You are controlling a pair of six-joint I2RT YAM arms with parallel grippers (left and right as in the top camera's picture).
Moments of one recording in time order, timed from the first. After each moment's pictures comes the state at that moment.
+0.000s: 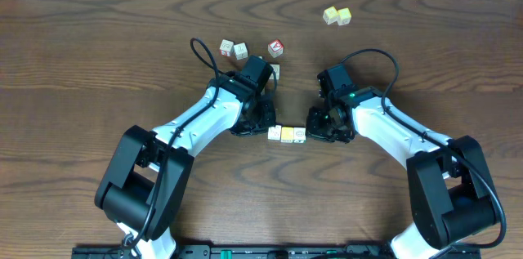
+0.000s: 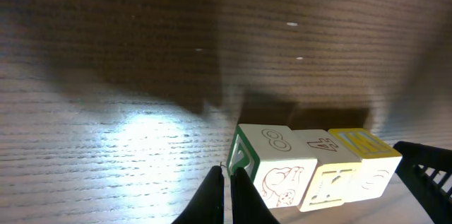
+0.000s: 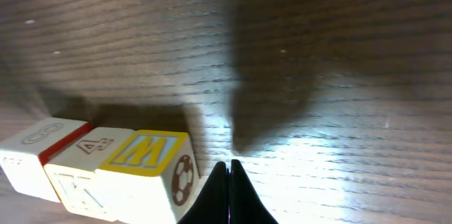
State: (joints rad) left arm -0.53 1.86 1.19 -0.68 0.26 -0.66; right arm 0.39 1.78 1.01 -0.63 -0.23 0.59
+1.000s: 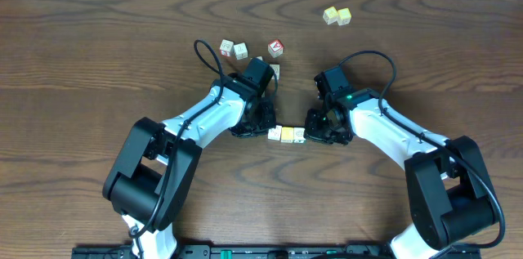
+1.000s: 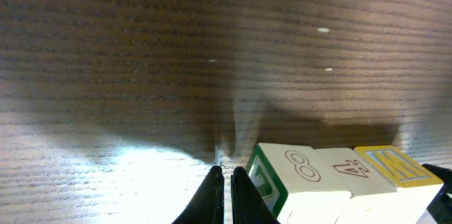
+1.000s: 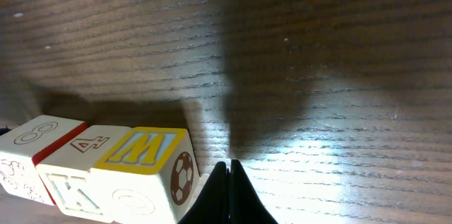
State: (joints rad) left arm -0.53 1.92 1.19 -0.67 0.25 -0.66; right arm 0.41 1.78 1.00 -0.63 -0.21 0.62
